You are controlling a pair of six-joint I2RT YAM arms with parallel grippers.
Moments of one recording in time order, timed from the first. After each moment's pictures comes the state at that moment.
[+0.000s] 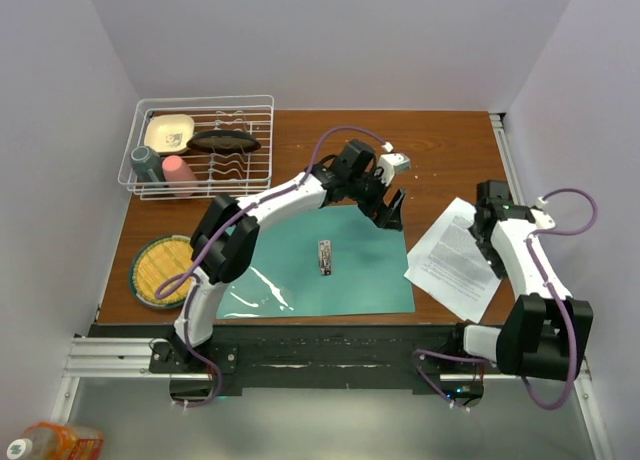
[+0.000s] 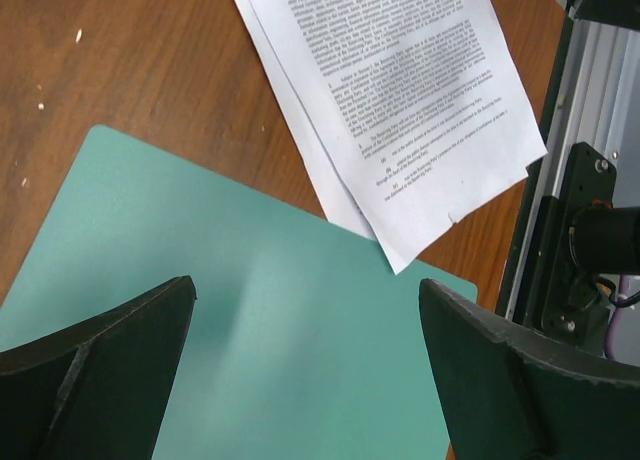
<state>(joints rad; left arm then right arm) -0.78 2.14 1.74 -0.32 0.58 -0.11 -0.05 1.24 0.89 -0.95 0.65 1.07</state>
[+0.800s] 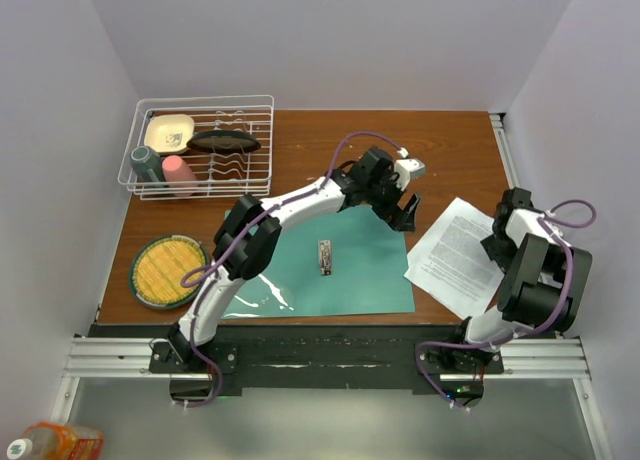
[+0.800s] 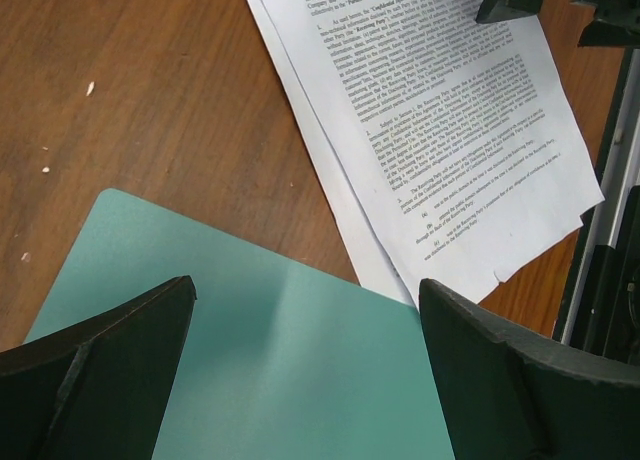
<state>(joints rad) -0.83 2.30 1.91 -0.31 0.49 -0.13 -0.36 1.54 0.86 -0.71 0.54 0.81</state>
